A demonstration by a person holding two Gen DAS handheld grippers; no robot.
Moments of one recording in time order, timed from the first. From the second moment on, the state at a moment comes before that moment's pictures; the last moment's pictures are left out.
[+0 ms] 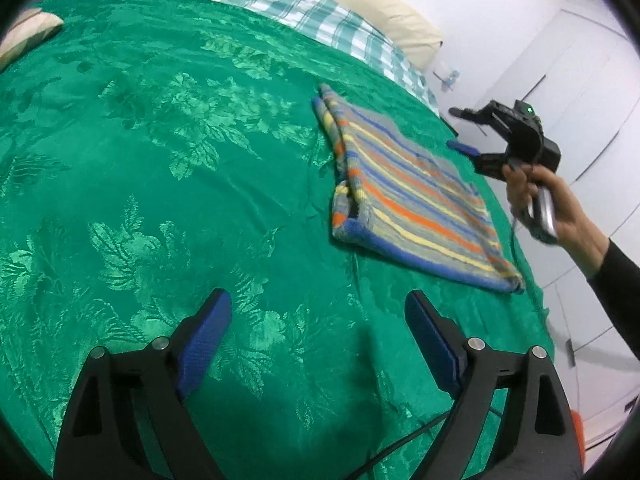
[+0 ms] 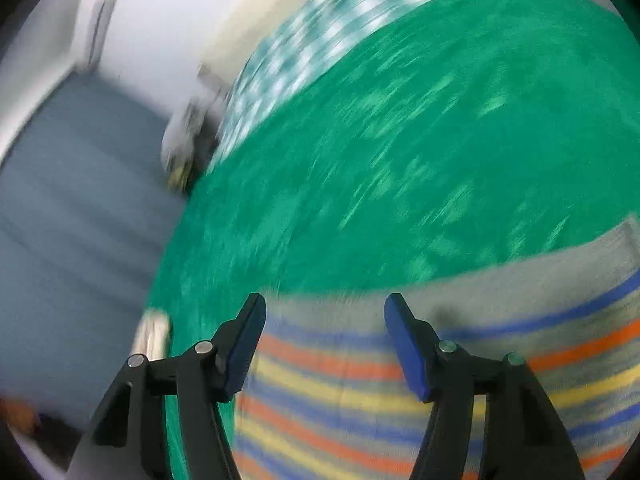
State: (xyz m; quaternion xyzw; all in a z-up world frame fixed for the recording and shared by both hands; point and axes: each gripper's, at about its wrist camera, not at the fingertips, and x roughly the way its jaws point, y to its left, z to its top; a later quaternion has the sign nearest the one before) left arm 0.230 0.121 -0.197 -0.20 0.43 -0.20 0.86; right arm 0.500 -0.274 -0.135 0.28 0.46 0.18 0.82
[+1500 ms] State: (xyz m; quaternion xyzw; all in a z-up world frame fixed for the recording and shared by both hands) left arm 0.235 -0.068 -0.135 0.04 0.41 -0.30 0.86; right arm 0.280 -0.379 -0.203 0.16 0.58 0.11 0.79
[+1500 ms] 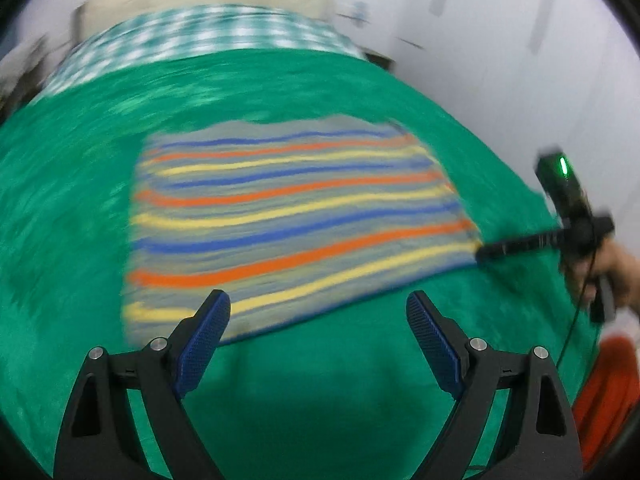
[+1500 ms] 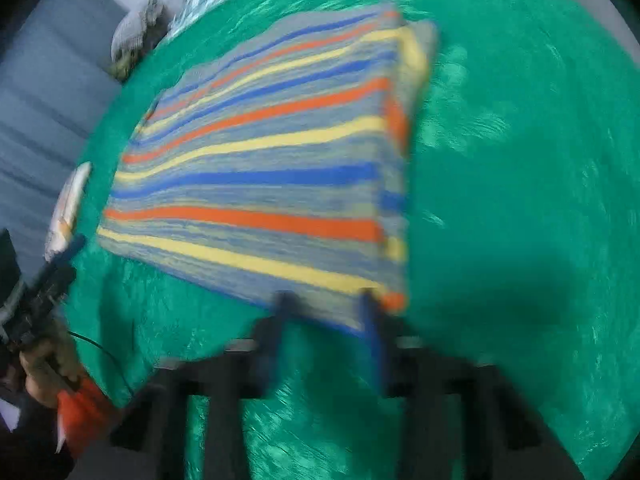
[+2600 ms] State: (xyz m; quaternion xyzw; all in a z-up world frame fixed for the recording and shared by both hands) left arm 0.218 -0.006 -0.116 -0.16 0.32 -0.27 0.89; right arm 0.470 -0.274 -0.113 0.25 0.48 0.26 0.80
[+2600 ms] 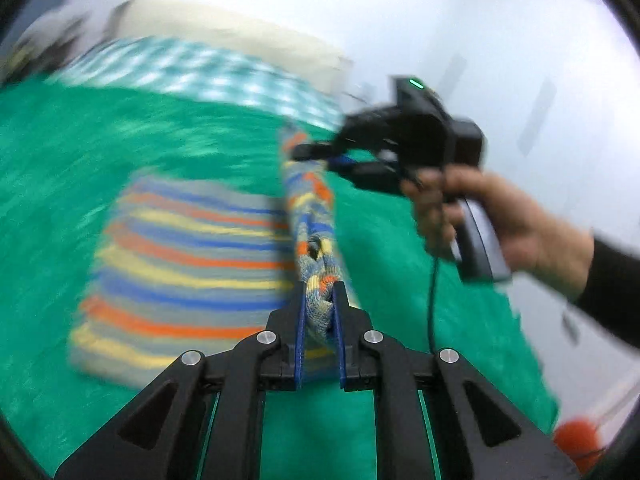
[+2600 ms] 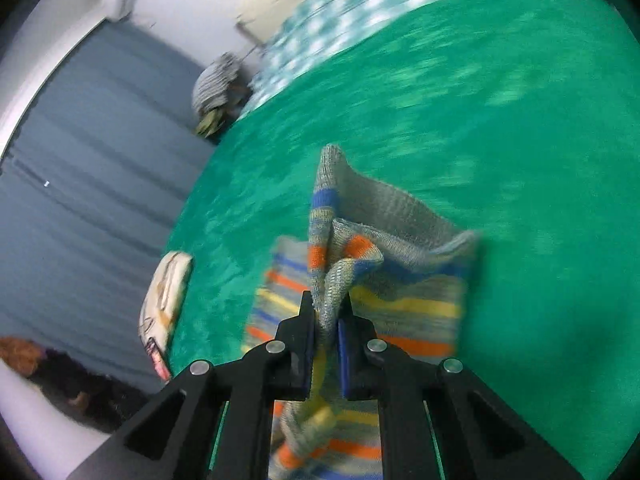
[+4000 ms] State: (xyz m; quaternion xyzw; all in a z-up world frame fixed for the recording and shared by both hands) left arm 0.149 0.100 -0.142 -0.14 0.44 -0.11 0.88; right arm 0.160 -0.235 -0.161 0.05 0.46 0.12 0.88
